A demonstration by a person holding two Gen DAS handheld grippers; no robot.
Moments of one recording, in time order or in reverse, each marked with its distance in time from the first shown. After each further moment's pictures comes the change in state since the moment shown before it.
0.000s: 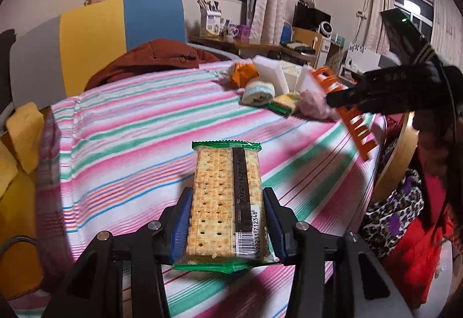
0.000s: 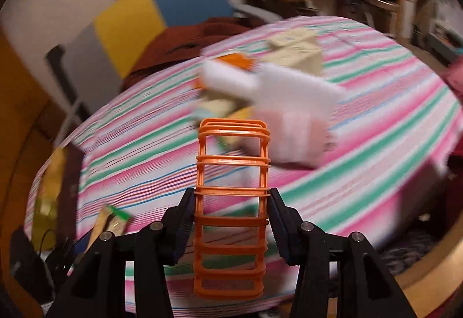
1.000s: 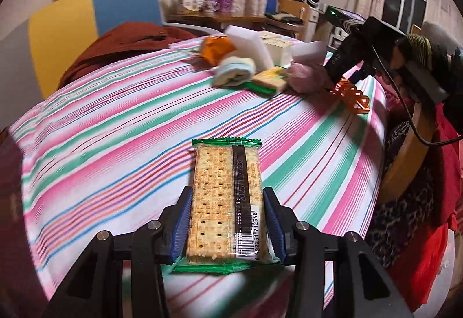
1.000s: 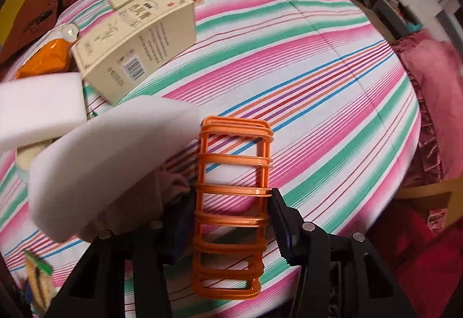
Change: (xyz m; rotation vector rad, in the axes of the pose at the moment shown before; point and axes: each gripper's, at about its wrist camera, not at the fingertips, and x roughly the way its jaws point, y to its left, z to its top) left arm 0.057 -0.028 0.017 0.077 0.150 -0.030; right arm -0.023 -0.120 0.099 0.095 0.399 -0.497
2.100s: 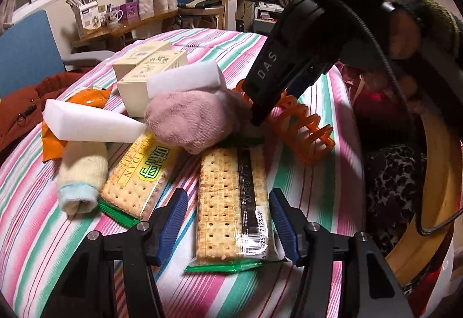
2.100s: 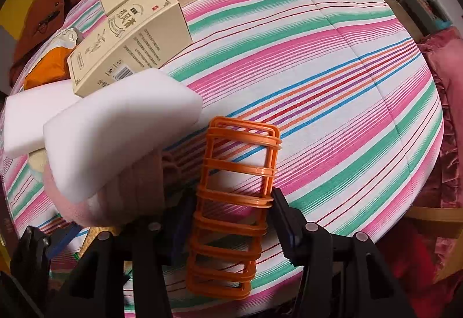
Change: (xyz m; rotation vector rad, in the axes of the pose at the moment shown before) left arm 0.121 -0.124 0.123 0.325 0.080 -0.253; right arm 0.051 -0.026 0.032 -0.066 0.109 0.161
